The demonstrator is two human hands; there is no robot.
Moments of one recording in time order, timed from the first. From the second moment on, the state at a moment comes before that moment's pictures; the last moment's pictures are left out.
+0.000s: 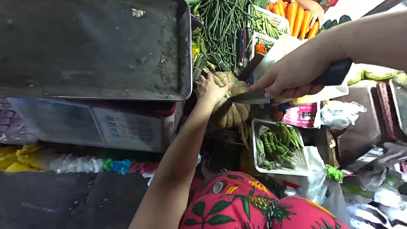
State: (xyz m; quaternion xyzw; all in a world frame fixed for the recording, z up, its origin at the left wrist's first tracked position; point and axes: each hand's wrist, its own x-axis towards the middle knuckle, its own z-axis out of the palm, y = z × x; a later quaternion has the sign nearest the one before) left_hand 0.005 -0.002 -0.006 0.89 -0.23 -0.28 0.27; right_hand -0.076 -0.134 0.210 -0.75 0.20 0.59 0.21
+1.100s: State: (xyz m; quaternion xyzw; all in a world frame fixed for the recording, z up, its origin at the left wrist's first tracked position) left_hand 0.013 0.014 0.019 0.85 -0.24 -0.35 0.33; right_hand -0.057 -0.055 0.175 -0.75 0.31 0.58 0.01
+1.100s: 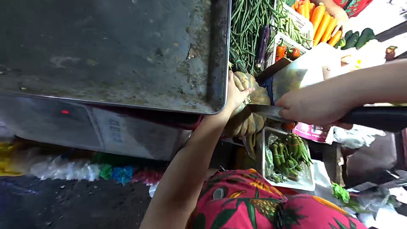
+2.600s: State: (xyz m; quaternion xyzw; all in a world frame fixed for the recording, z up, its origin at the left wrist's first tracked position) left_hand 0.001 -0.038 0.004 0.89 -0.36 -0.23 0.16; right_hand -0.230 0.017 -0.106 -0.81 0.46 0.02 0.38
